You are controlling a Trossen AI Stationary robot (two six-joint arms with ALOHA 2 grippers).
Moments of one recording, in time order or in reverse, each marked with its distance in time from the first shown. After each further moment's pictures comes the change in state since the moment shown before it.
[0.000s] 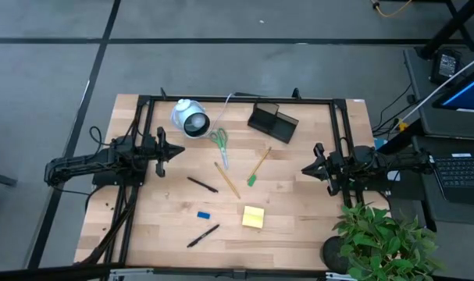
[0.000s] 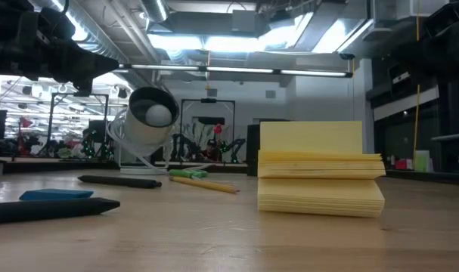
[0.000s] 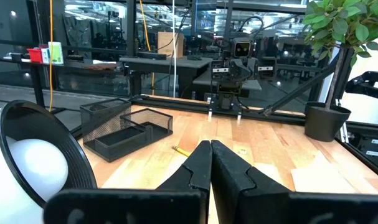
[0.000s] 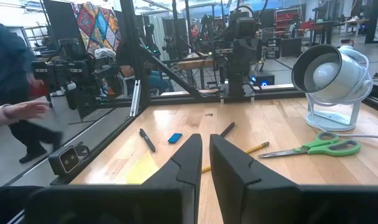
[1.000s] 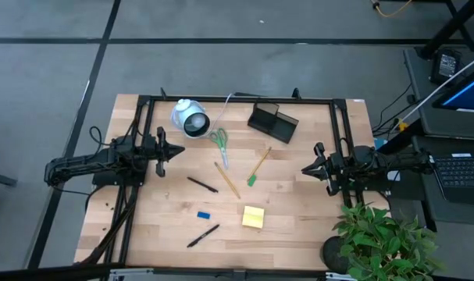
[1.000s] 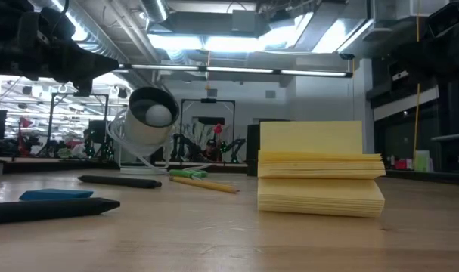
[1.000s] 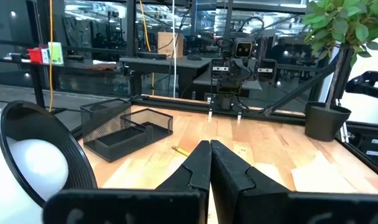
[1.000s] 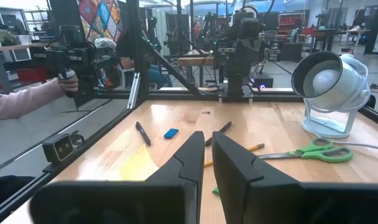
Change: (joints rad) left arm 0.000 0.000 0.000 0.000 -0.003 0.001; right arm -0.001 0.000 0.000 -0.003 0.001 -0.077
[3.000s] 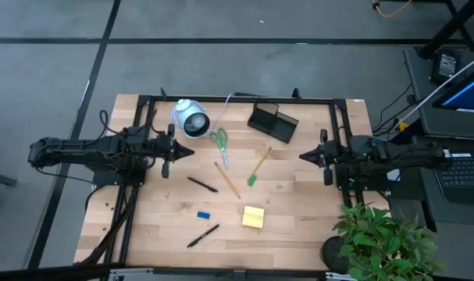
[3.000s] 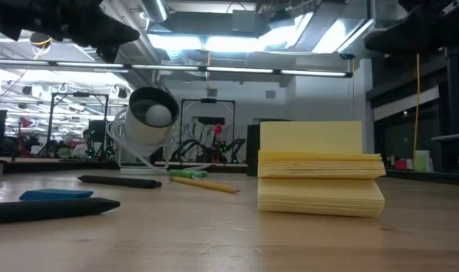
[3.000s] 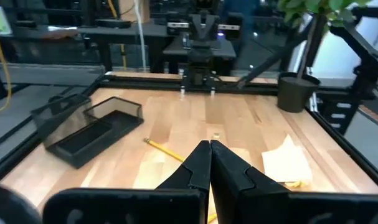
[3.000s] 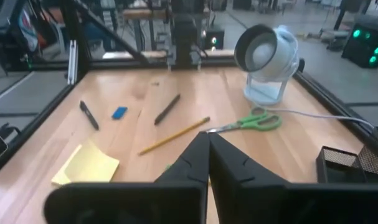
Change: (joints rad) left arm -0.109 0.536 0.365 -0.031 0.039 0.064; right arm -0.054 0.377 0.369 -0.254 0.158 -0.014
